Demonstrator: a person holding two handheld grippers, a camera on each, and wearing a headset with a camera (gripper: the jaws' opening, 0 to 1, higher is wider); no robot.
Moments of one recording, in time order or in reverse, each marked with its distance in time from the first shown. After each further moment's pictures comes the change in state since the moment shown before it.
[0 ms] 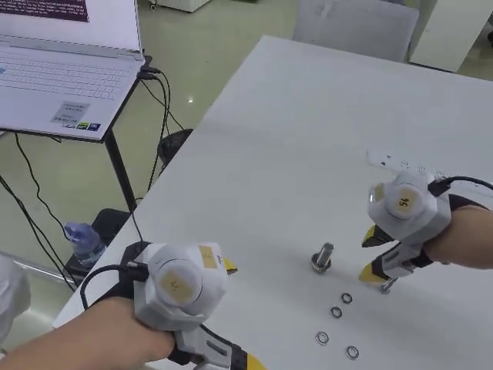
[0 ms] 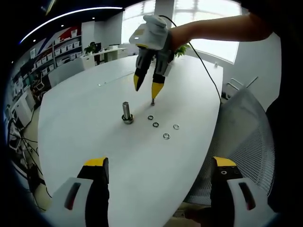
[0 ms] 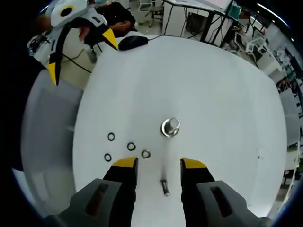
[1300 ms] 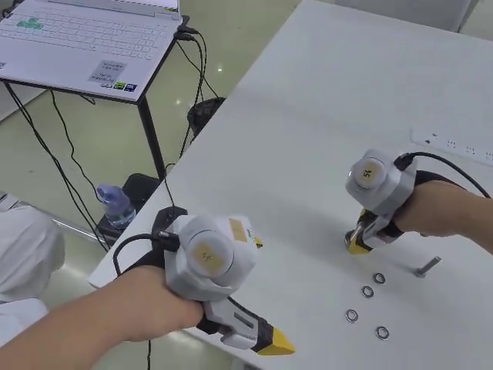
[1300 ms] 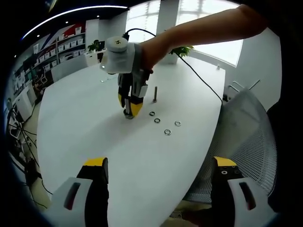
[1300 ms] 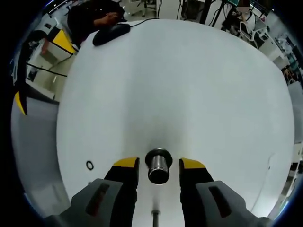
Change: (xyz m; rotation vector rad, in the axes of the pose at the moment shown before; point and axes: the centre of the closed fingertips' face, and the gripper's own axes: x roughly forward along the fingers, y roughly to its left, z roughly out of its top) left arm 0.003 0.002 -0.014 -0.040 -0.008 0.007; right arm 0.069 -0.026 0.035 0.069 0.103 0.025
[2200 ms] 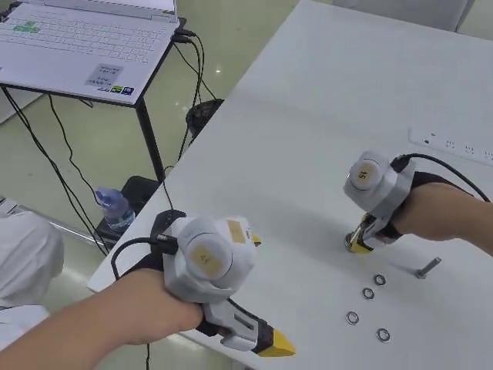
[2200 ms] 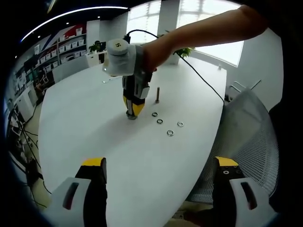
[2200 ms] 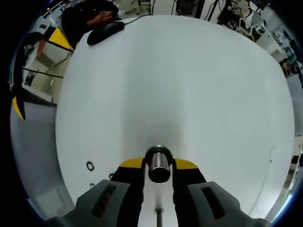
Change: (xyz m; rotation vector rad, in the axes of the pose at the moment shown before) left arm 0.000 0.005 0.002 0.005 -0.005 0.015; right arm 0.004 0.004 -0.005 0.050 0.043 -0.005
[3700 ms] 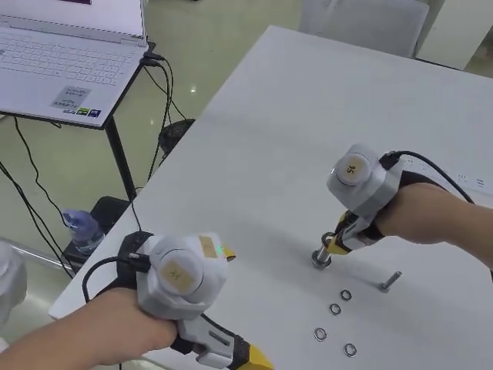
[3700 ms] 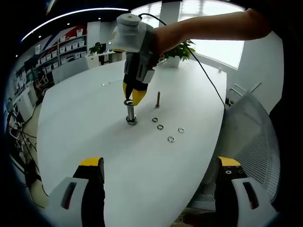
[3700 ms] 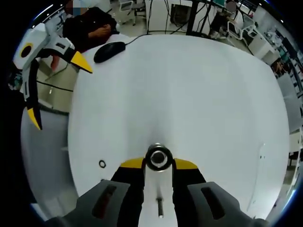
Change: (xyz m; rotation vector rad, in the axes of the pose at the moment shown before) left arm 0.008 0.003 0.012 -0.007 -0.026 -0.006; right arm -0.044 -0.010 0.007 0.028 -0.091 -0.026
